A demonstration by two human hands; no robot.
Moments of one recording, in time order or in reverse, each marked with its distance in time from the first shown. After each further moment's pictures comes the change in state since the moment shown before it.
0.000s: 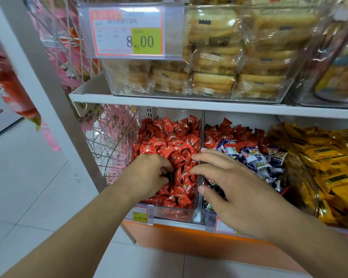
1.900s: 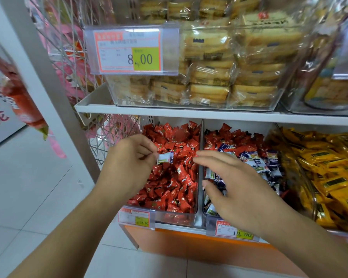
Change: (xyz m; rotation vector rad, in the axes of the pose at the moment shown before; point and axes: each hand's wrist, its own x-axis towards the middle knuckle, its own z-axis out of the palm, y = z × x) left_hand -0.030 0.022 -0.050 -0.432 0.415 -0.176; right_hand 0.005 -0.001 -0.006 0.034 0.112 0.070
